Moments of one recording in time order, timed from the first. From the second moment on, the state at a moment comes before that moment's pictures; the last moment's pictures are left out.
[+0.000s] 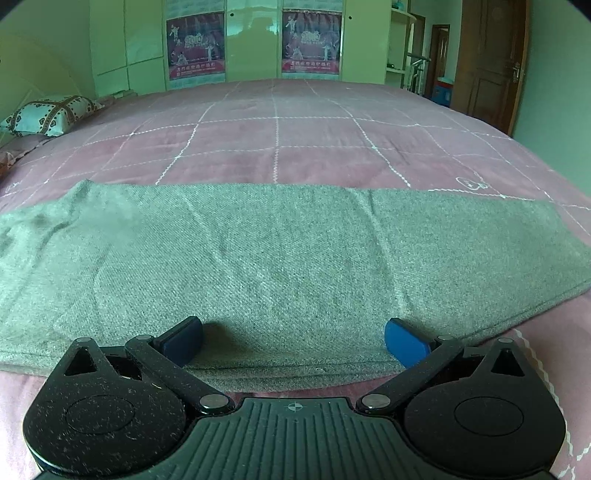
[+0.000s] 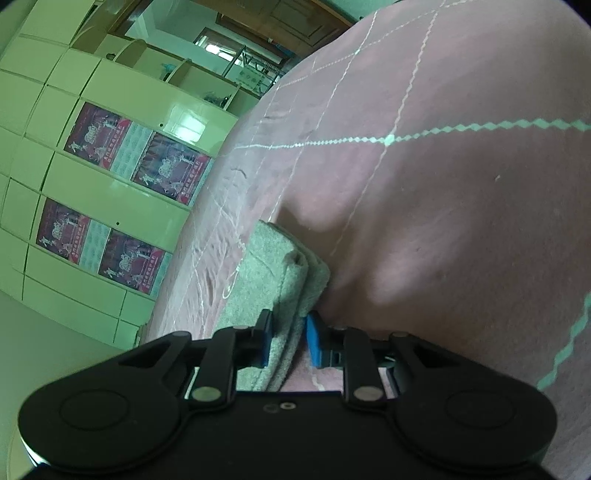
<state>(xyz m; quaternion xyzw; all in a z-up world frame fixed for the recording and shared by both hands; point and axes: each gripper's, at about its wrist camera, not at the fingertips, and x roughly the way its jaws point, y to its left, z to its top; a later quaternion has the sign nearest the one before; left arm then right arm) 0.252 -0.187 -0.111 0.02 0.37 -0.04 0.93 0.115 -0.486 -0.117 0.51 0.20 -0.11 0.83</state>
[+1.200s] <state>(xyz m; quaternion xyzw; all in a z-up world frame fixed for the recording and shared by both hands) 0.254 0.051 -0.078 -0.04 0.31 0.10 0.94 0.185 -0.372 -0.038 0.33 0.24 -0.04 0.91</state>
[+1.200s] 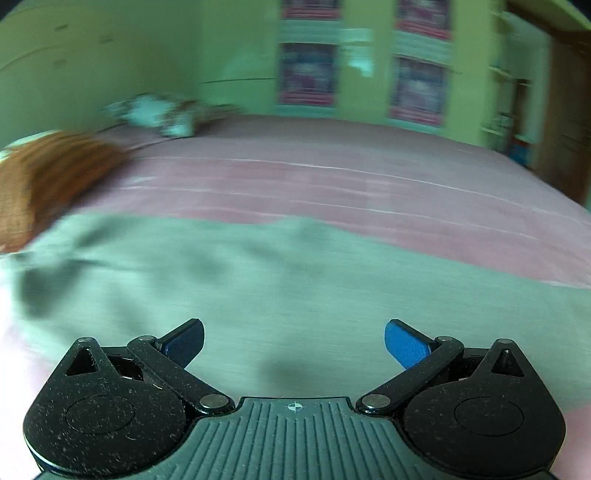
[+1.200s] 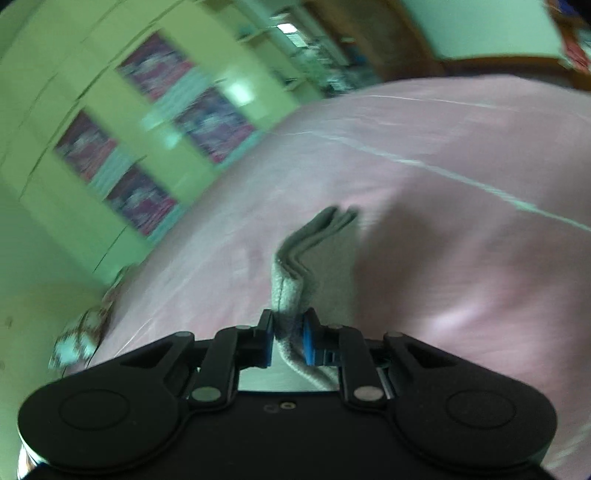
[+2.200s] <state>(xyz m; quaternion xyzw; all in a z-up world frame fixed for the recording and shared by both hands) 0.217 0.199 -0.108 -0.13 0.32 0.15 0.93 0.213 -0.129 -0.059 0.20 0.30 0.09 0.93</state>
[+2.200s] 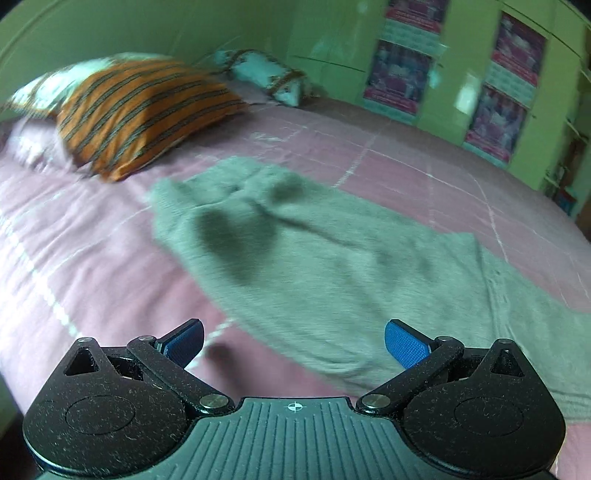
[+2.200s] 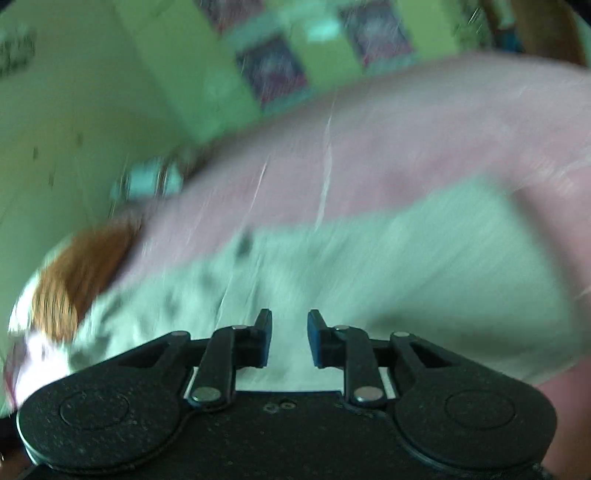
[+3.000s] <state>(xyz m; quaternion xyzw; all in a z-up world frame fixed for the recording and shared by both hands) 0.369 0.040 -0.116 0.00 0.40 0.04 0.92 0.335 -0.221 -0.088 0.11 0.38 0.03 0.92</state>
